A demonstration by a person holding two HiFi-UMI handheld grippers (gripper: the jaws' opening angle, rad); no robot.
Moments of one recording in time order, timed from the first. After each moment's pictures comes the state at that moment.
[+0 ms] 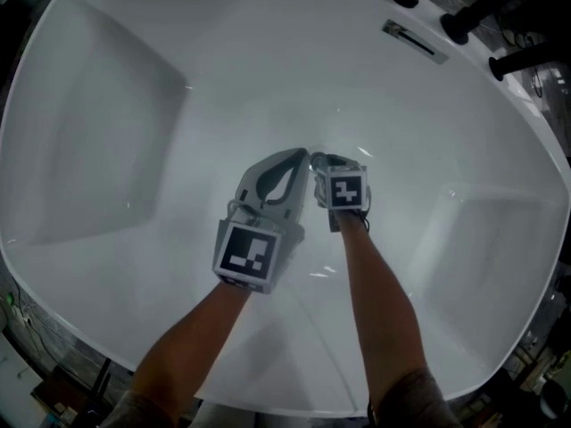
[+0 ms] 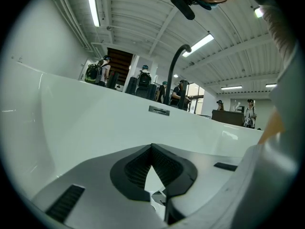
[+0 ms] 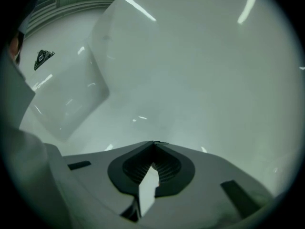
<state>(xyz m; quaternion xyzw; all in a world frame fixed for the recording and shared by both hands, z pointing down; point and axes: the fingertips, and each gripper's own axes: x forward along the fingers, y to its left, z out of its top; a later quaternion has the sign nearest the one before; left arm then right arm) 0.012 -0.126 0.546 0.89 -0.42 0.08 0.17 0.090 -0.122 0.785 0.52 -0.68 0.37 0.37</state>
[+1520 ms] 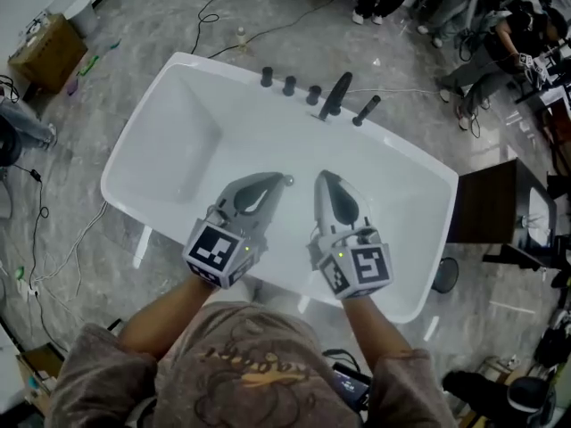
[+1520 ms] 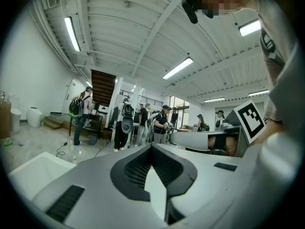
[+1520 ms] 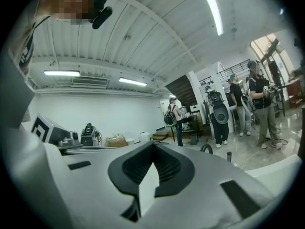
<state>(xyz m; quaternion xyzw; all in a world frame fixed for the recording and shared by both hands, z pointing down) 0.006 0.054 0.016 0.93 -0.36 0.02 0.09 0.073 0.051 0.002 0.54 -0.83 0.12 -0.02</state>
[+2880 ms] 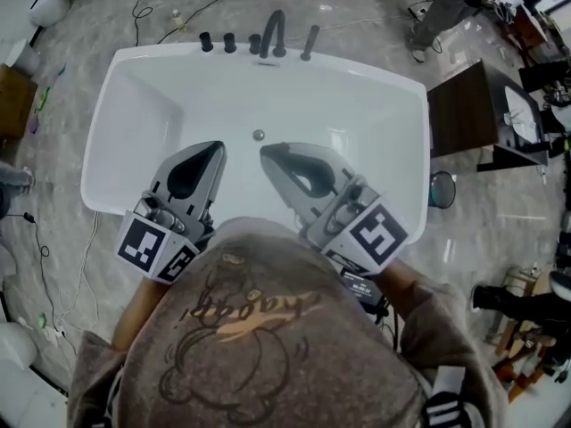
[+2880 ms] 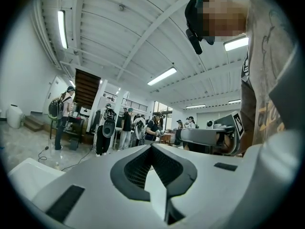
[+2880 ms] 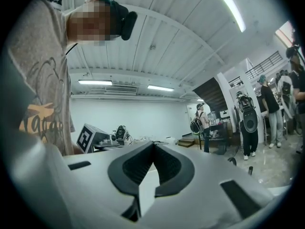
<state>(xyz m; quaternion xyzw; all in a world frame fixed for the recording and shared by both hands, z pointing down) -0.008 0.147 -0.041 0.96 -0.27 -0.01 0.08 0.038 0.178 -0.066 0.39 -0.92 0.05 -0.03</state>
